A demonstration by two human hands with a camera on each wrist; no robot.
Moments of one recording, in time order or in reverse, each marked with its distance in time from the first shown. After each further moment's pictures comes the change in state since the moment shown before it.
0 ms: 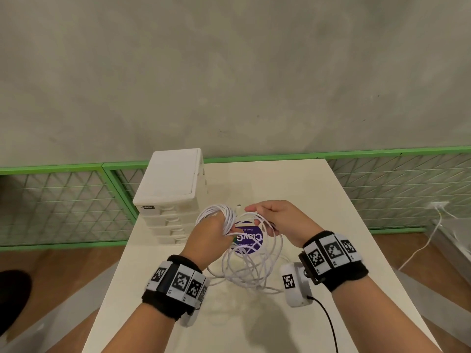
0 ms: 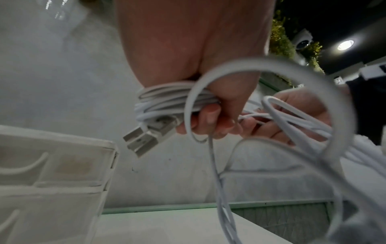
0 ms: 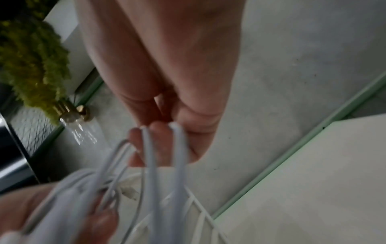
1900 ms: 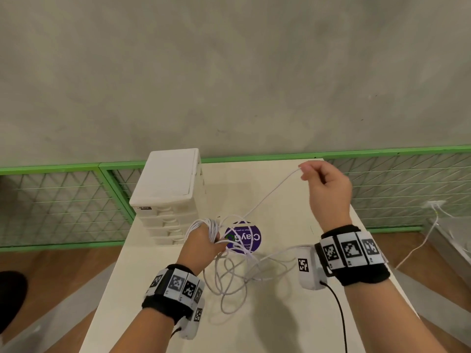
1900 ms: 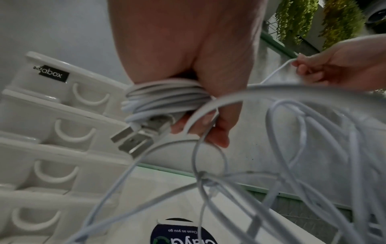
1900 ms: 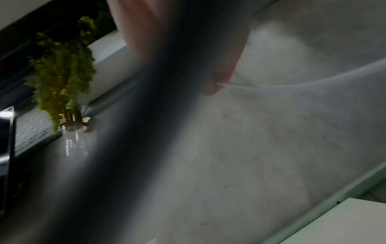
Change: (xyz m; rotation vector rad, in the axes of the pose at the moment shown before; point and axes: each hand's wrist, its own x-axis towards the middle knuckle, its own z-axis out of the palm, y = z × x) left_hand -0.002 -0.030 0.020 -0.178 0.003 -0.252; right_hand -0.008 -0.018 -0.048 0.000 0.804 -0.474
